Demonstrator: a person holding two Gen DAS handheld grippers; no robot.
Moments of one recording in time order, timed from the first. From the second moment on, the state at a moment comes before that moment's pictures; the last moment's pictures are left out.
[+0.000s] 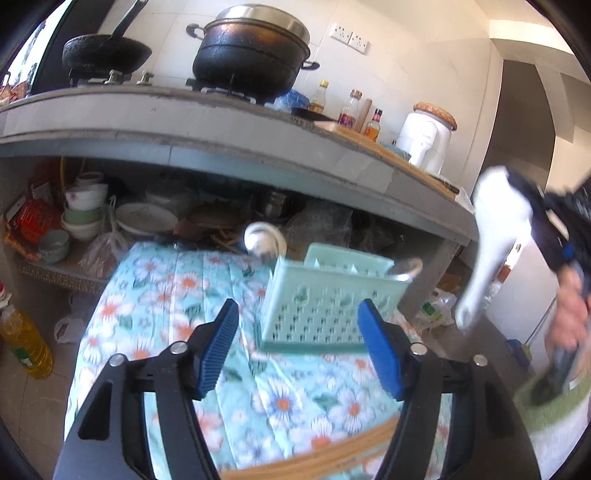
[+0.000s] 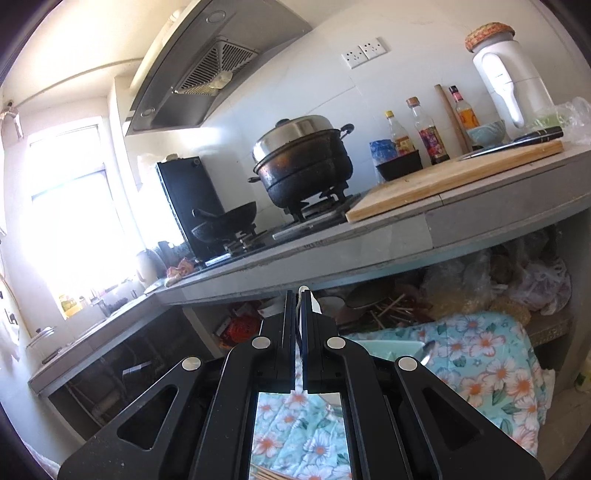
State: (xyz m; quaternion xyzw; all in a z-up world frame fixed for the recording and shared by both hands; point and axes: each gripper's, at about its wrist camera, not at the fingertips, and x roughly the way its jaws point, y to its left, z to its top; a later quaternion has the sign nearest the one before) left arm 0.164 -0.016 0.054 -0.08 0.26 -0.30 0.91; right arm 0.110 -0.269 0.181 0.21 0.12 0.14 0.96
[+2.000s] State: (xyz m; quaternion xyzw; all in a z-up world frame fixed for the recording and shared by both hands) left arm 0.092 -0.024 -0.045 -0.01 0.38 -0.26 0.88; right arm 0.038 -0.258 -0.026 0.19 0.41 -0.03 0.89
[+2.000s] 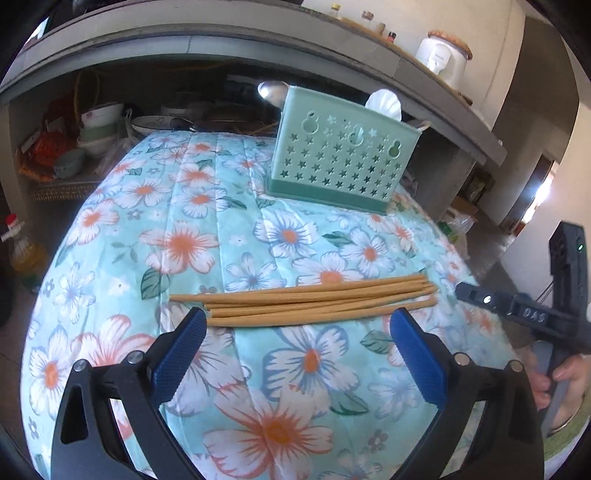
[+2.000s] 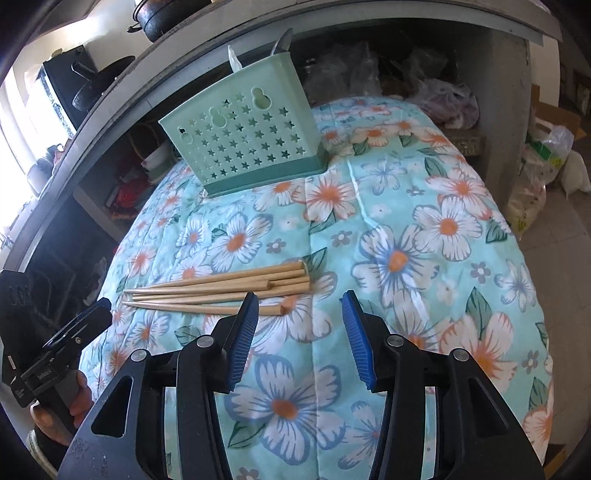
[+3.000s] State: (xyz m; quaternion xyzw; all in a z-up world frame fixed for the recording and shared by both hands) left arm 0.069 -0.052 -0.069 0.18 0.38 -0.21 0.88; right arm 0.019 -0.283 -0.030 0.24 0.40 -0.03 0.89
